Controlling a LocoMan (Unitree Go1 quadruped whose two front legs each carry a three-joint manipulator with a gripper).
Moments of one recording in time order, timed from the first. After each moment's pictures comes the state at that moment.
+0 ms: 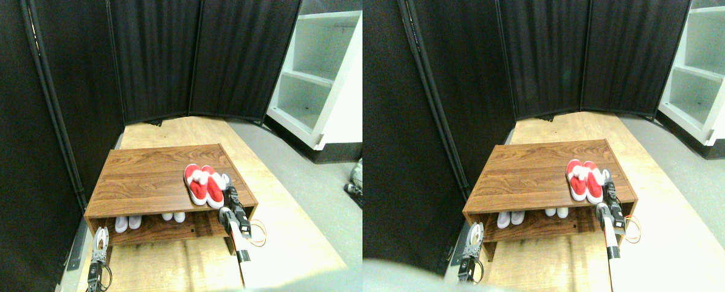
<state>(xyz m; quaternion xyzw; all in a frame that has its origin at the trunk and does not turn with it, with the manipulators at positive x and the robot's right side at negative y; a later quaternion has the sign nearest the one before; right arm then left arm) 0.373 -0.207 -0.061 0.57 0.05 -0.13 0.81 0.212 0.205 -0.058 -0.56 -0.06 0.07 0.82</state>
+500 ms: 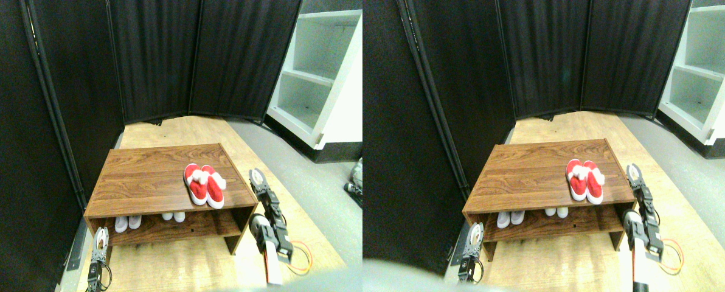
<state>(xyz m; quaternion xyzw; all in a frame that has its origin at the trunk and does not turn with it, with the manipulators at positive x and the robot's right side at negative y) 0.307 -0.246 0.022 0.51 -0.03 -0.04 0.86 0.215 0.204 -0.059 -0.58 -0.05 0.06 0.81</state>
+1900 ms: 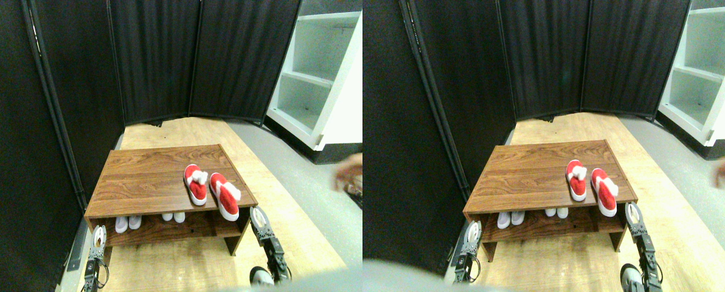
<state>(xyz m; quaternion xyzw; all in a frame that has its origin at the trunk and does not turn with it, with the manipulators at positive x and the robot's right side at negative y) 0.238 -0.219 -0.013 0.58 0.02 -0.04 0.82 0.217 0.211 -0.056 -0.58 -0.04 0.07 0.81</state>
